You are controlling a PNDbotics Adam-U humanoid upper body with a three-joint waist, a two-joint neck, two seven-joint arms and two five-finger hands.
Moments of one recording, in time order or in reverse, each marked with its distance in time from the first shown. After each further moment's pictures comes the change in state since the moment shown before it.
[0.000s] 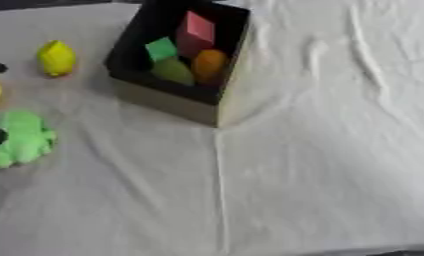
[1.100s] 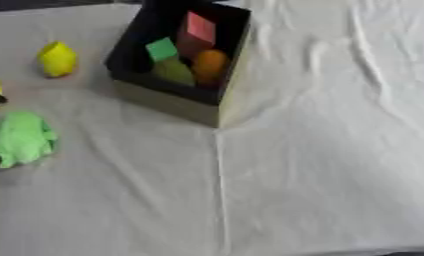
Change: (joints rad) left arm -0.121 -0.035 -0.101 0.254 -0.071 0.037 -0.159; right arm 0.010 0.021 -0.012 0.012 -0.004 0.017 -0.016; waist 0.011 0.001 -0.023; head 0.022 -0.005
